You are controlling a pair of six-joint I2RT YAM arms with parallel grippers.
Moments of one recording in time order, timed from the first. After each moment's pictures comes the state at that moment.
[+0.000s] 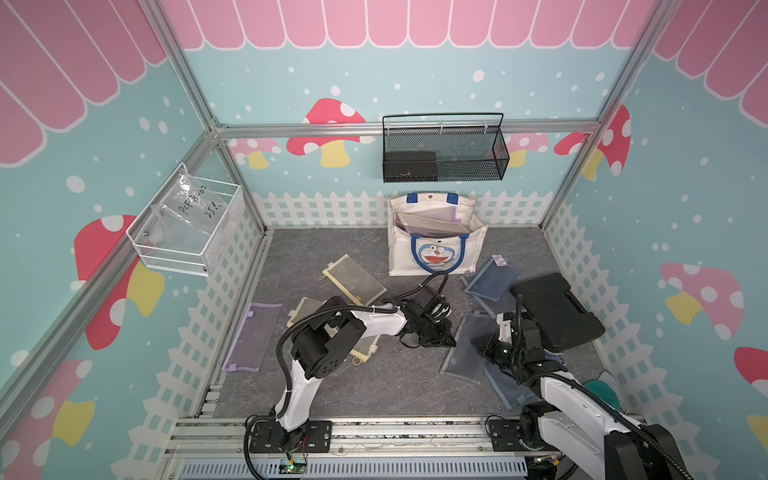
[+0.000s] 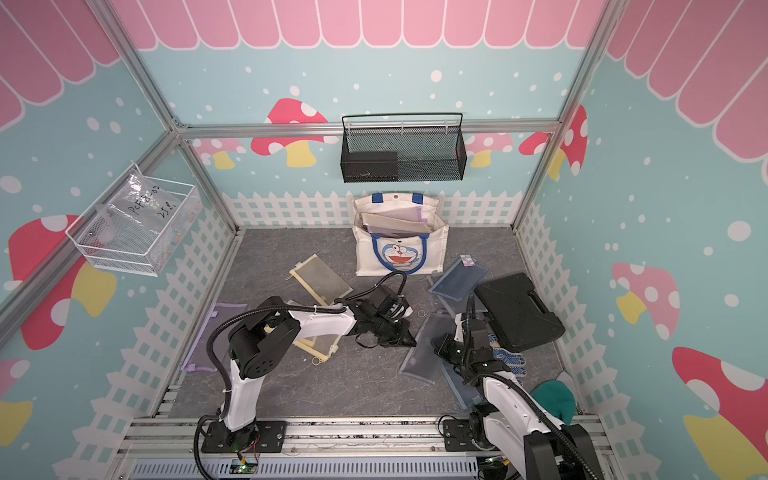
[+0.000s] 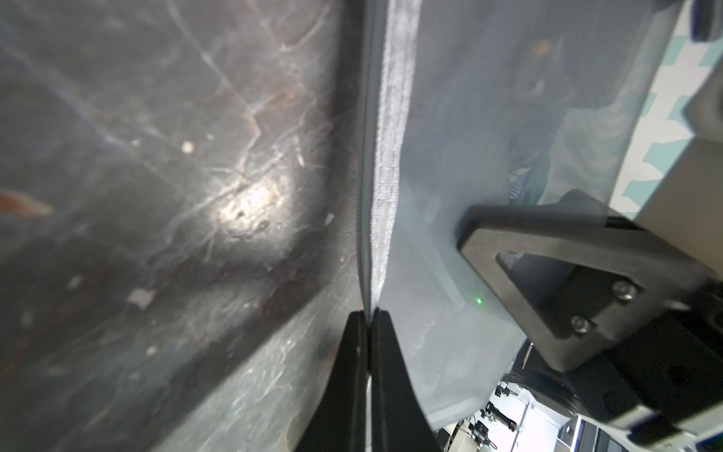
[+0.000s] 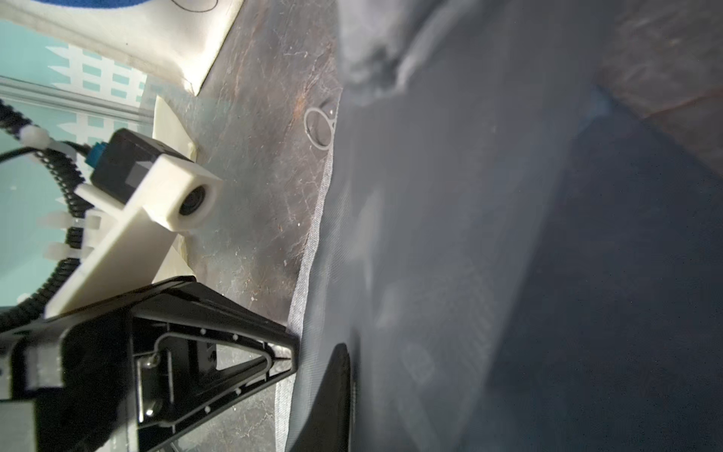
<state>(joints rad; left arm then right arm) -0.86 2.08 1.29 -0.13 0.64 -0.86 0.17 0.94 0.21 -0.02 -0.40 0.76</state>
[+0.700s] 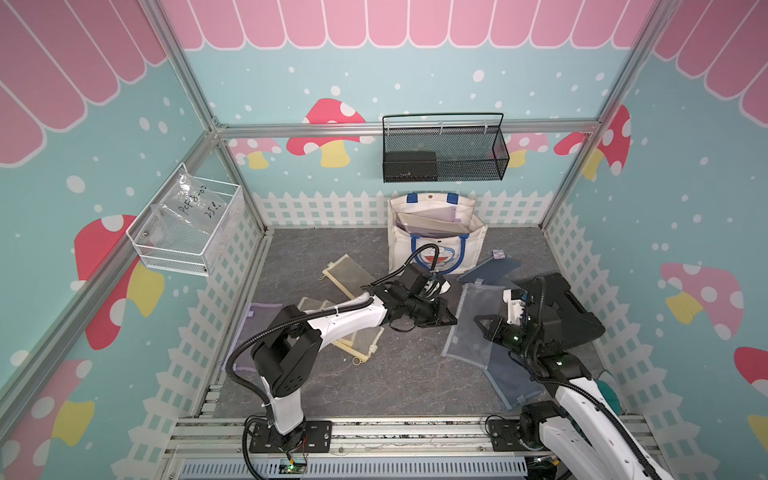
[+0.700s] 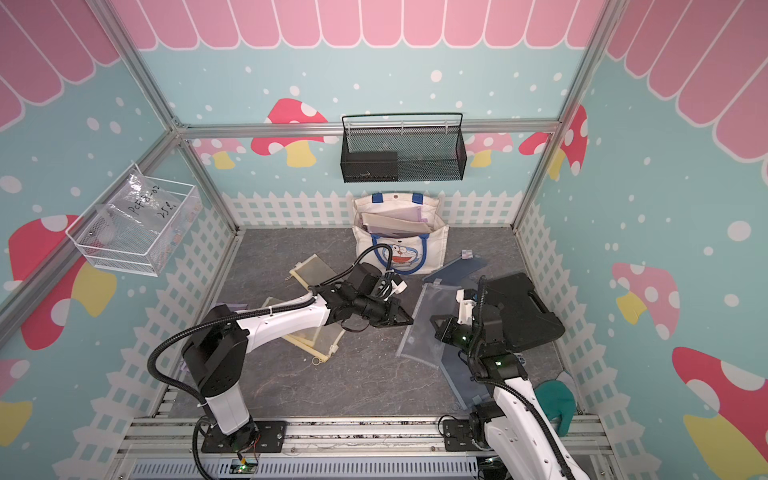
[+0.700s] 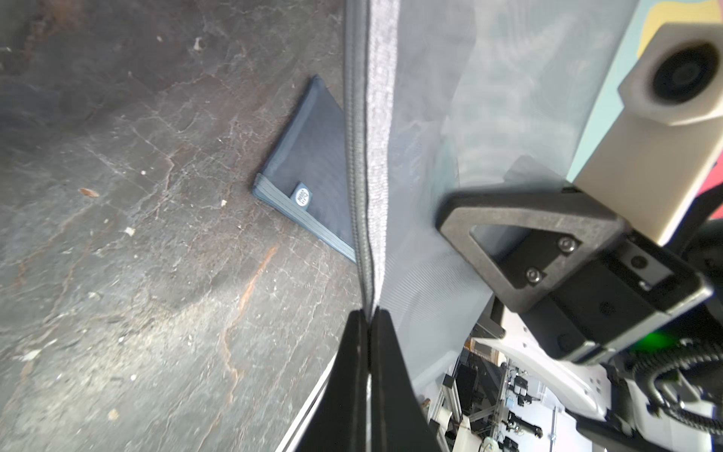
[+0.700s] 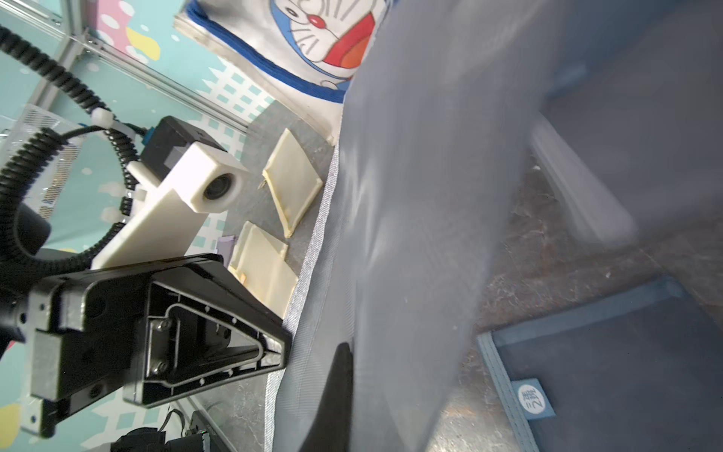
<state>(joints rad) -0.80 1.79 1.31 -0.25 0.66 -0.78 0.17 0.72 0.46 -0.25 -0.47 0.63</state>
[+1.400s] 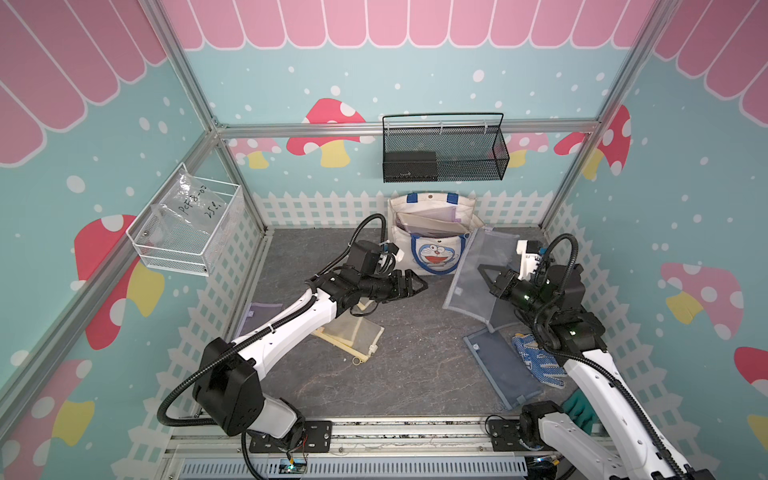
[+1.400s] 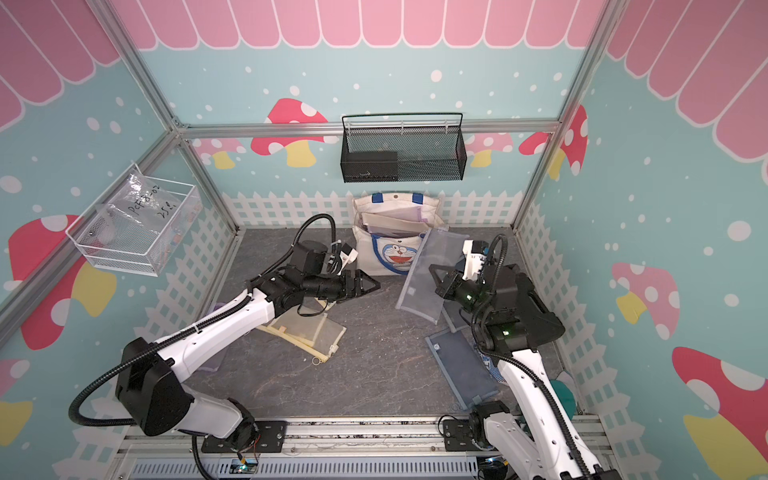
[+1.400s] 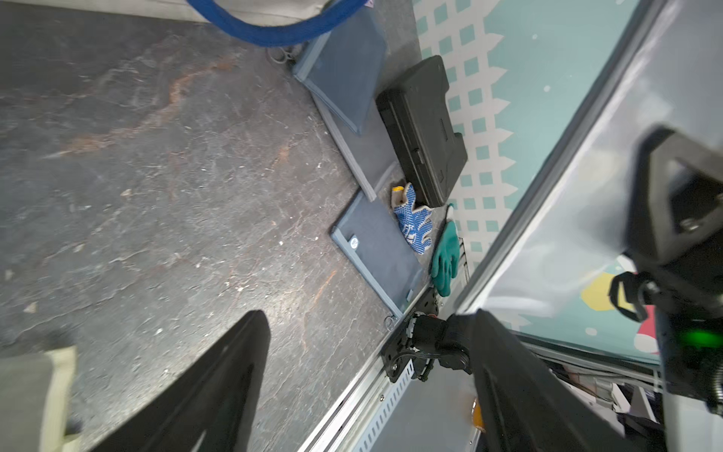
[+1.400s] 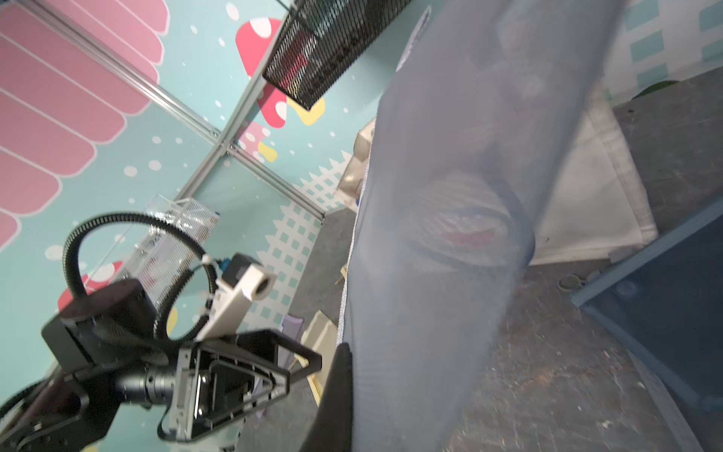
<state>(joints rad) -0.58 1.45 1.20 -0.40 0.49 -0.72 0.17 0.95 0.88 -0.08 -0.42 0.75</state>
